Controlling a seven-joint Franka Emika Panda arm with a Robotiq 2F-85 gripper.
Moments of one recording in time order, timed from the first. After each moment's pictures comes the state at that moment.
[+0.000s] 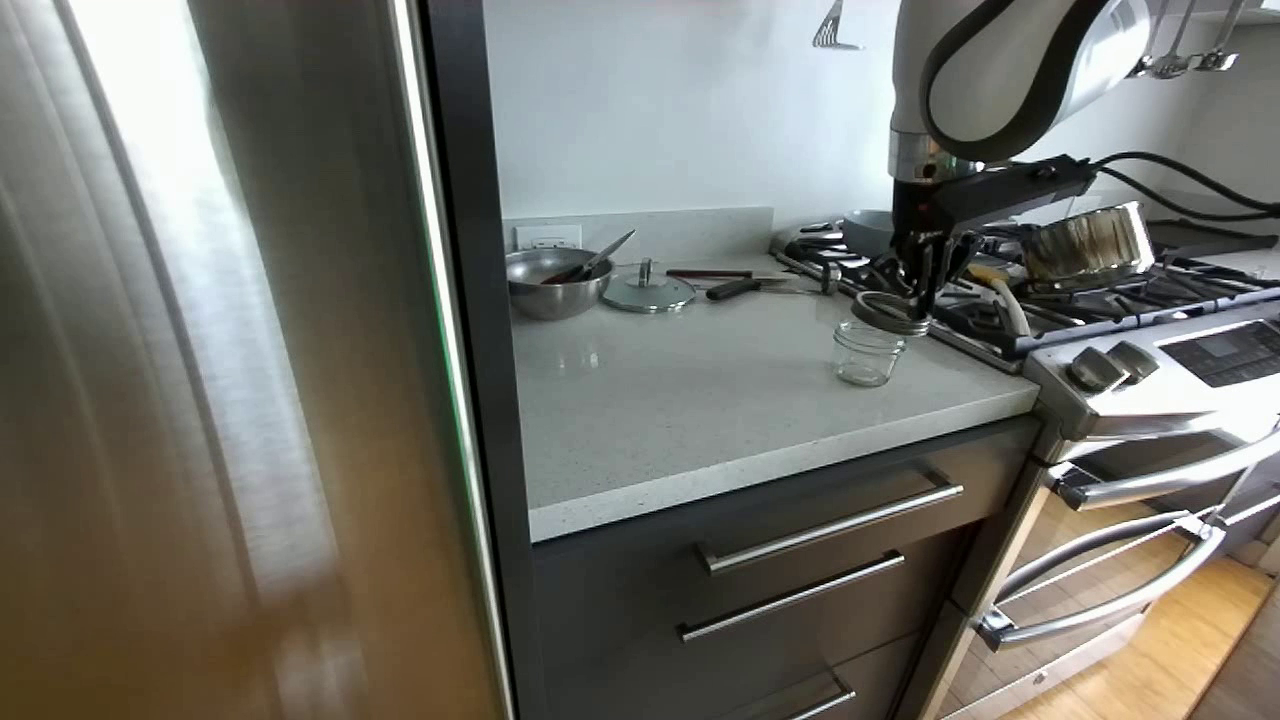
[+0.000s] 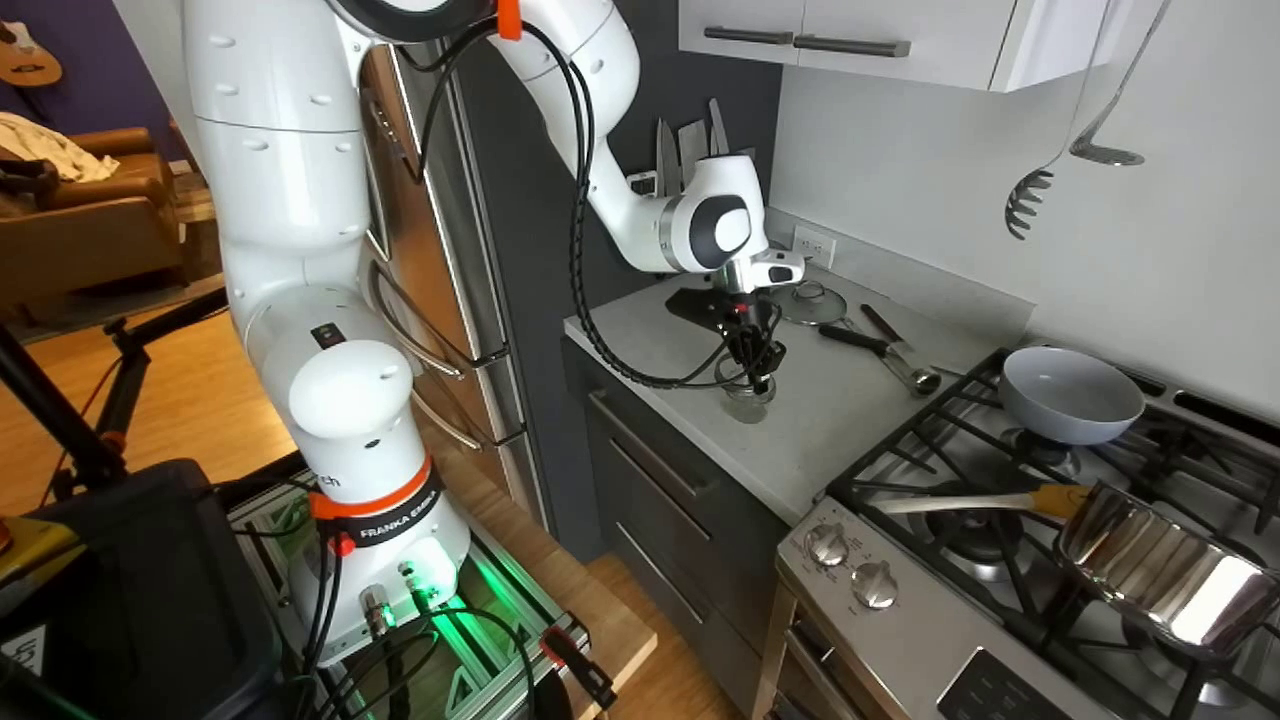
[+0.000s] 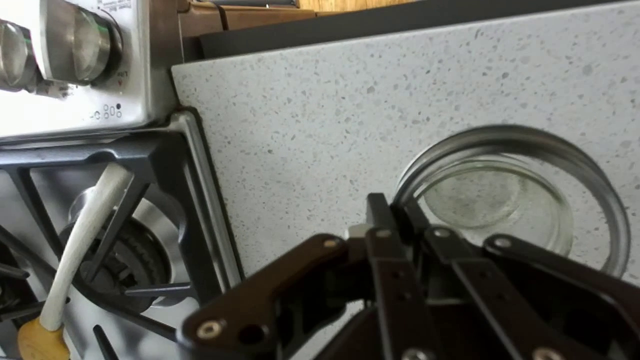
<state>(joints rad) -0.06 0.21 -0.24 -2.35 -0.45 2.62 0.37</state>
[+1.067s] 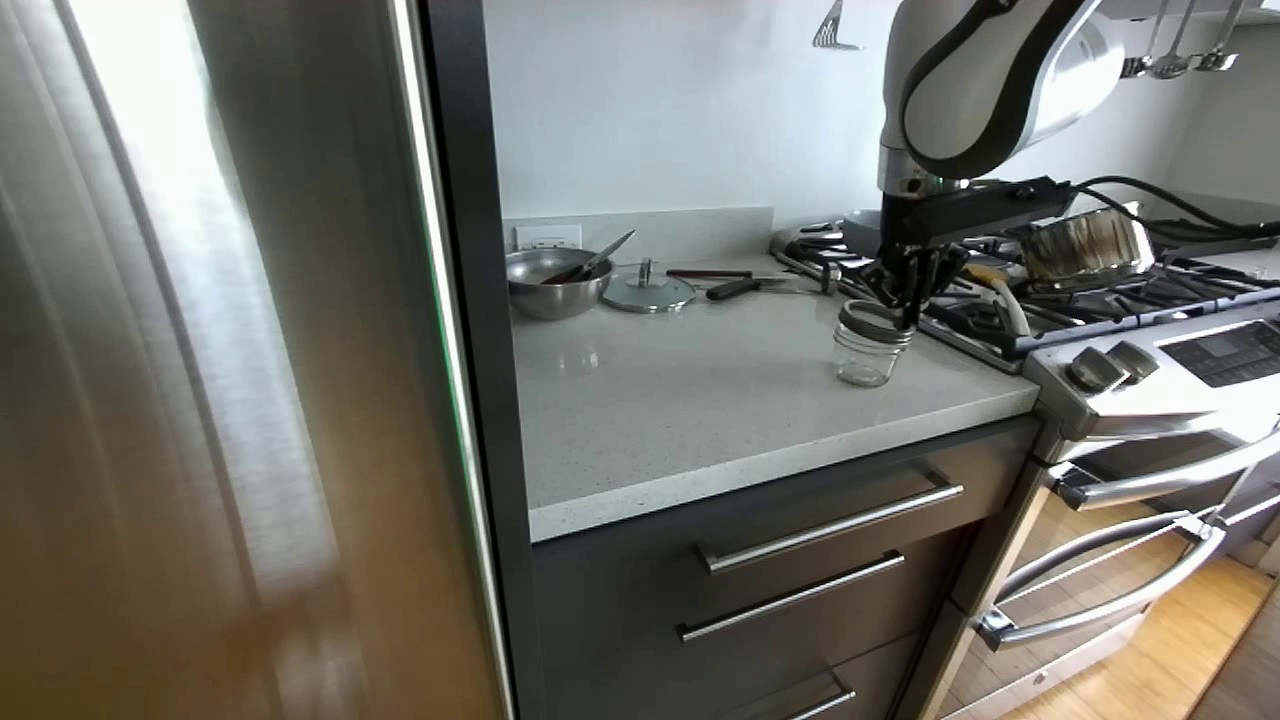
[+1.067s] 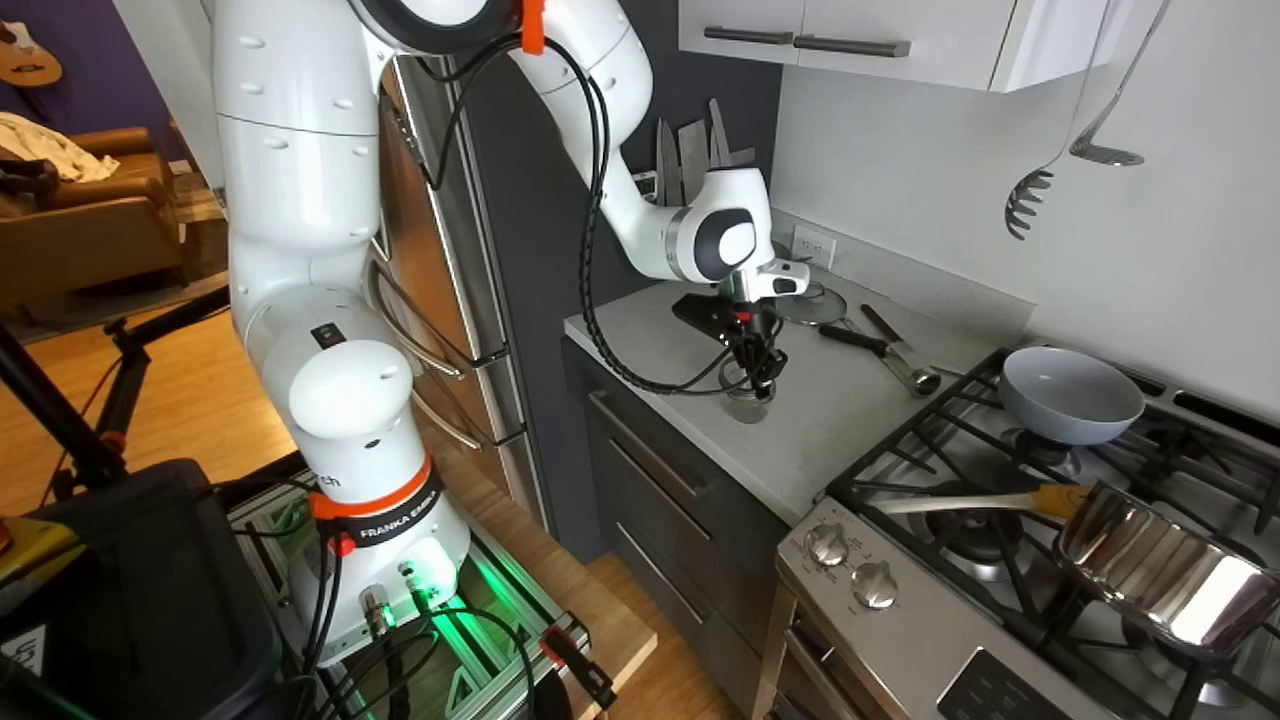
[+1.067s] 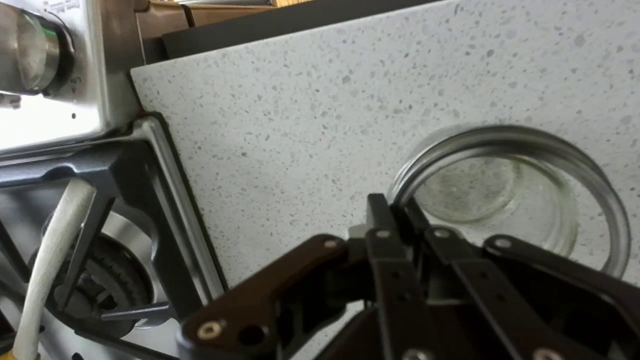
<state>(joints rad) -0.06 0.28 -0.24 -2.31 -0.37 2.65 0.37</state>
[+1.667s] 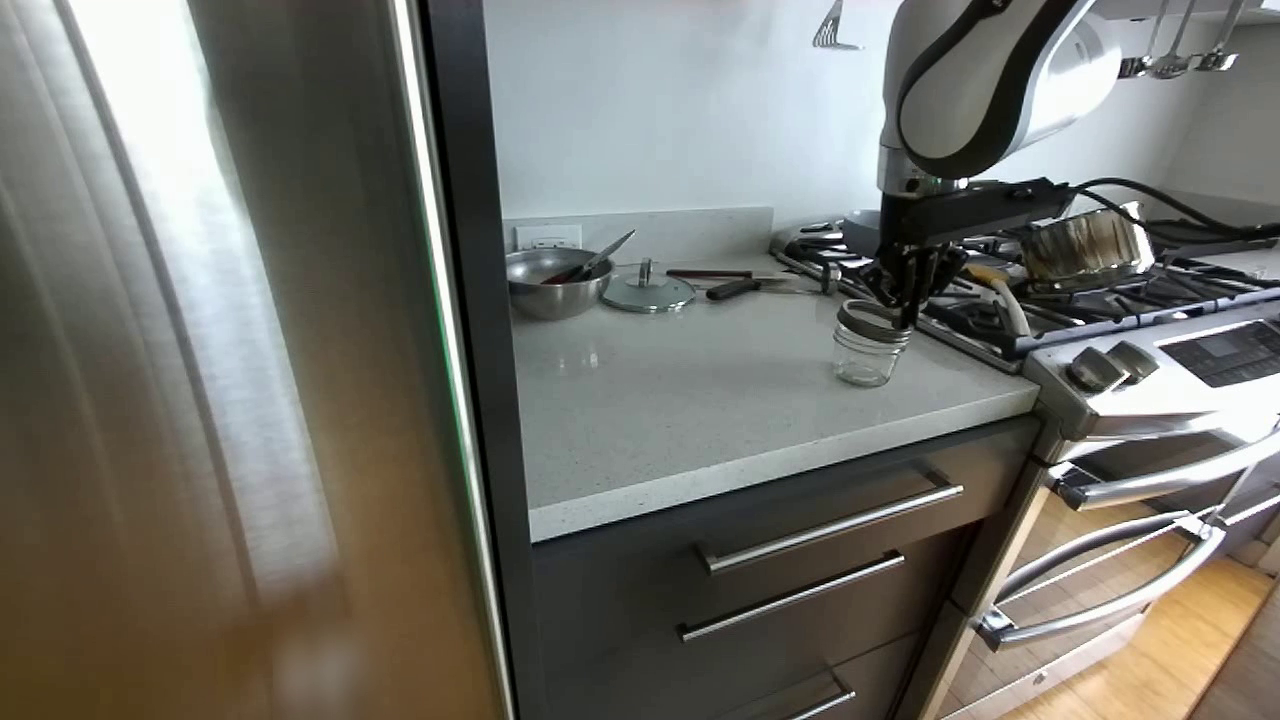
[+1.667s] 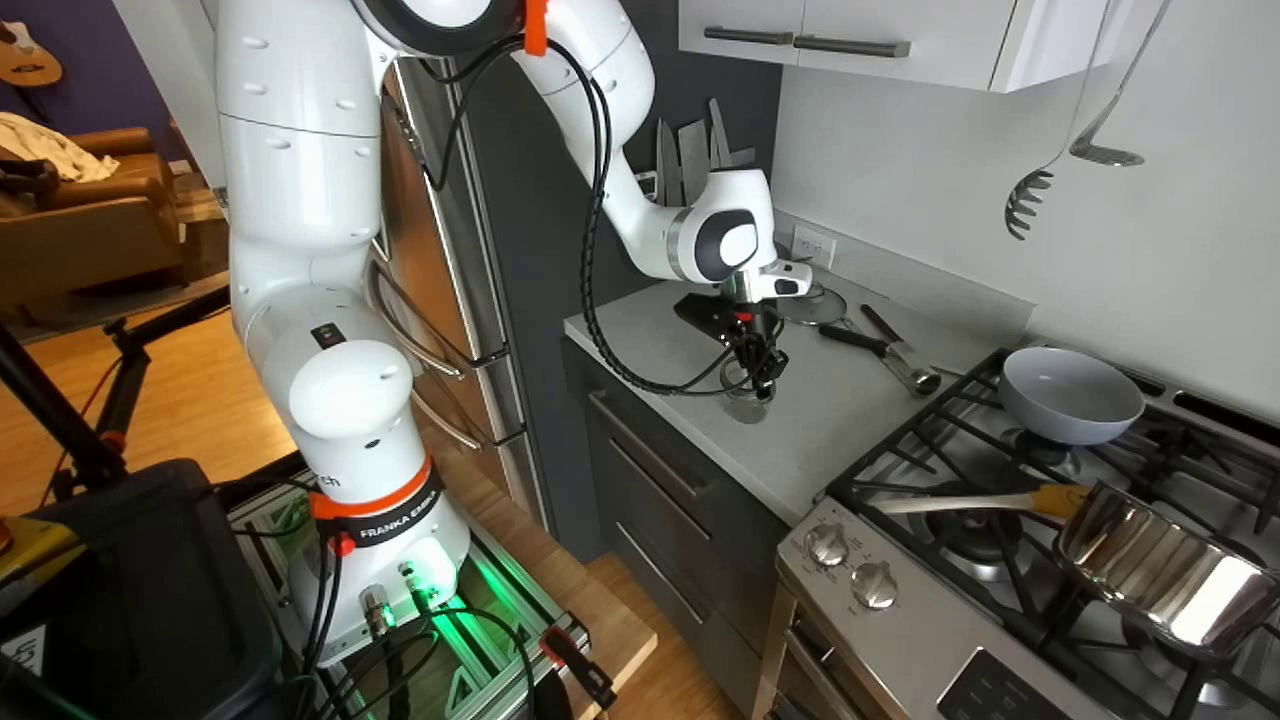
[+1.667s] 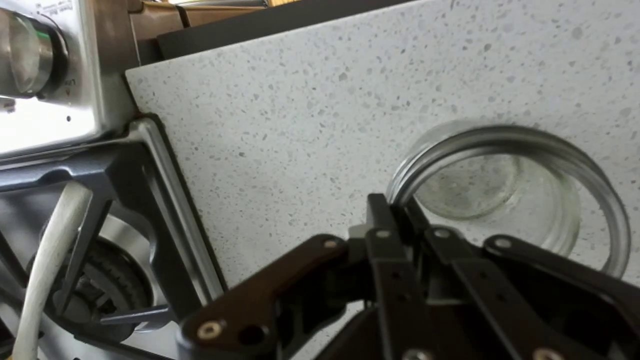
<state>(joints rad) -0.06 0.28 -0.24 -2.31 -0.35 2.65 0.37</state>
